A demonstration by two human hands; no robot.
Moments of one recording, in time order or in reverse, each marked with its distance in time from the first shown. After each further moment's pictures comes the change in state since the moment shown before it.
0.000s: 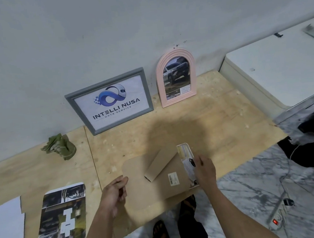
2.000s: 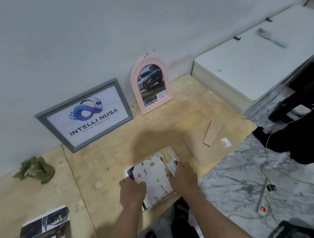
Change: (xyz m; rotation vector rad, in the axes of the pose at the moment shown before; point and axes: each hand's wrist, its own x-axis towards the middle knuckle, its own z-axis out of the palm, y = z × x) left_hand -0.028 0.003 0.115 0.998 0.165 0.252; right_hand -0.027 -0.012 0.011 -0.578 -0.145 -0.017
